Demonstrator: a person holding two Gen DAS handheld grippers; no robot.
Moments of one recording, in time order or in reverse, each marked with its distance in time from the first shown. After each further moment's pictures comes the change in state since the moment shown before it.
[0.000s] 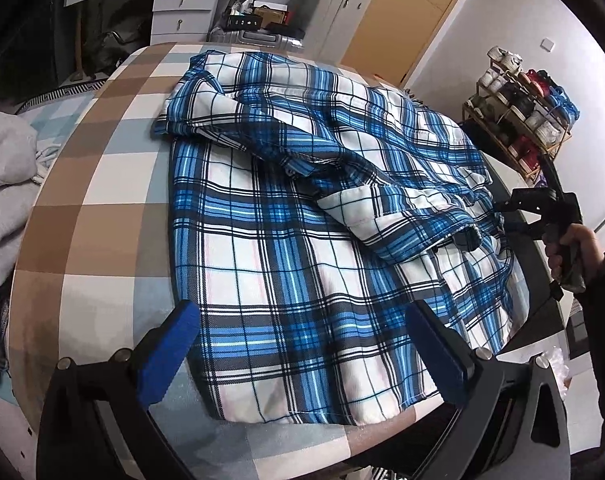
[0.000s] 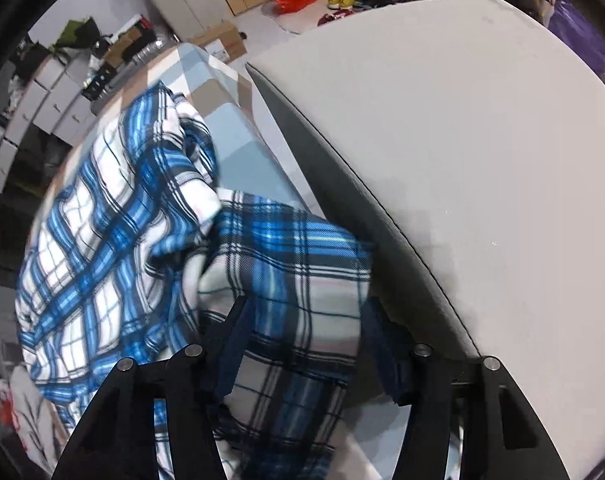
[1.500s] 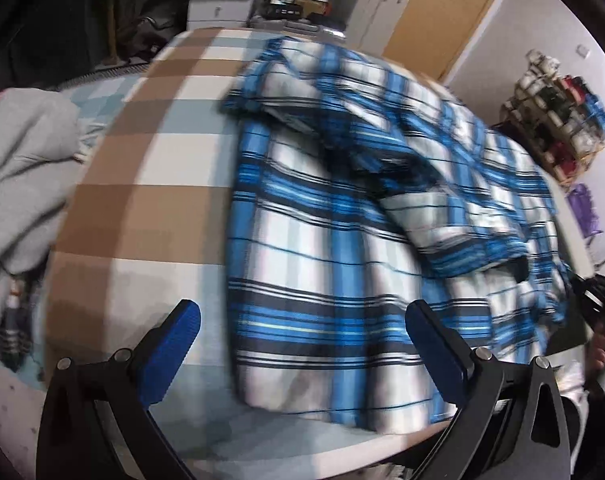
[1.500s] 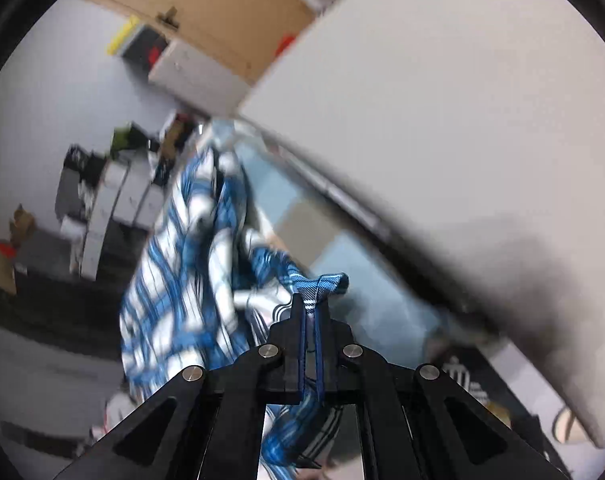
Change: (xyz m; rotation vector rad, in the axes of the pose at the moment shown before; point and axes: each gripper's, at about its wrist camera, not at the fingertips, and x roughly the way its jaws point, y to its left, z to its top) left arm -0.003 0.041 0.005 -0.054 0.041 0.152; right arm -0.033 -0.081 -0.094 0.239 -0.172 0.409
